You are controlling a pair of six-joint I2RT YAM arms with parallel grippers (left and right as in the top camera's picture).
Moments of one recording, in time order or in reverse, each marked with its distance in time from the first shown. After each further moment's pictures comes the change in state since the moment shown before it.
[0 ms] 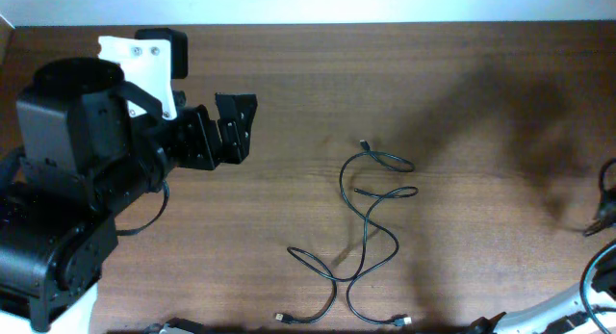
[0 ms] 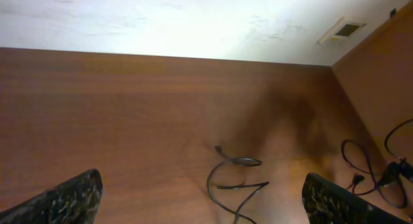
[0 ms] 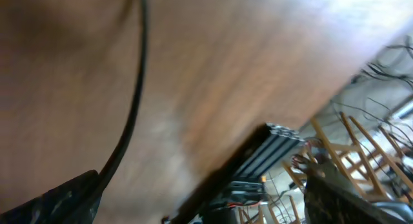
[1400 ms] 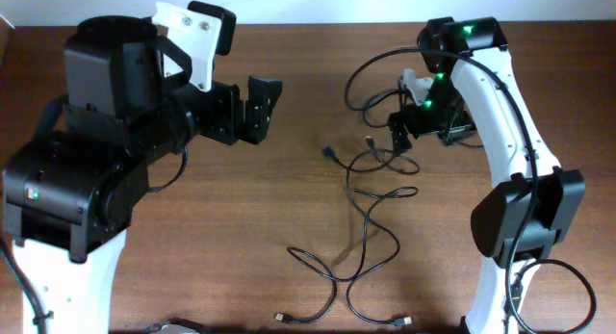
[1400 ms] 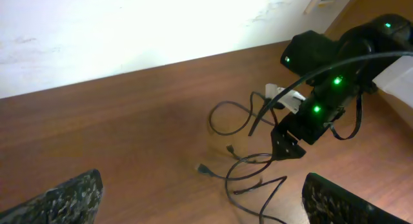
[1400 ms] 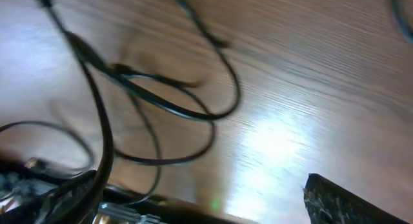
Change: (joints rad) left arm 0.000 0.104 0.000 0.090 0.092 0.228; right arm 1.036 0.065 0.236 0.000 -0.192 -0.349
